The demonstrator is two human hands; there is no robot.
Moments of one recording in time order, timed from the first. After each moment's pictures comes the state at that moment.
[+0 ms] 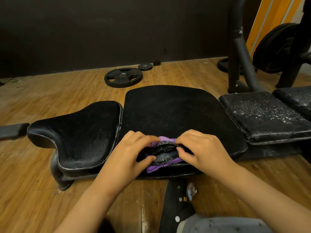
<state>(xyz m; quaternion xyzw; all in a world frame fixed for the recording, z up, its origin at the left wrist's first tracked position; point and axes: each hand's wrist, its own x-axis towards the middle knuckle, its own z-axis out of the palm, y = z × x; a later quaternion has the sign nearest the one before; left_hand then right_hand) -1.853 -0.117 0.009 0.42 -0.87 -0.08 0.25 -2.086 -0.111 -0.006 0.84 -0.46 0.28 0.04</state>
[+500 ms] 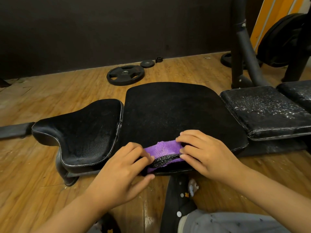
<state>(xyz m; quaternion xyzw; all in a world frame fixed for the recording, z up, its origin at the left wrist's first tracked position) -1.837 -0.092 -0.002 0.33 -0.93 0.05 0.19 -2.104 -0.096 -0.014 0.88 -0.39 0.25 0.05</state>
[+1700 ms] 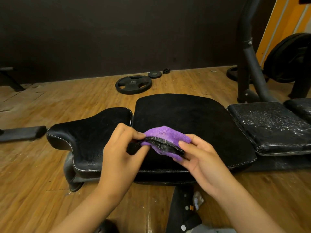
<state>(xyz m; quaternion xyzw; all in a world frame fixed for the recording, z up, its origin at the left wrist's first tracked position) -1.853 -0.097 0.040 0.45 -0.74 -0.05 0.50 -2.039 -0.089 0.028 0.32 -0.36 0.56 -0.68</state>
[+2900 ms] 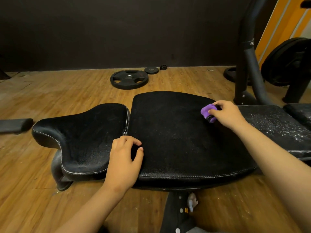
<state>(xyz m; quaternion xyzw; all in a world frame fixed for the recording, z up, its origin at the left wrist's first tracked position) -1.844 -0.143 -0.034 0.59 -0.70 -0.13 0.38 -2.153 -0.243 0.020 0.57 -0.73 0.30 -0.20</state>
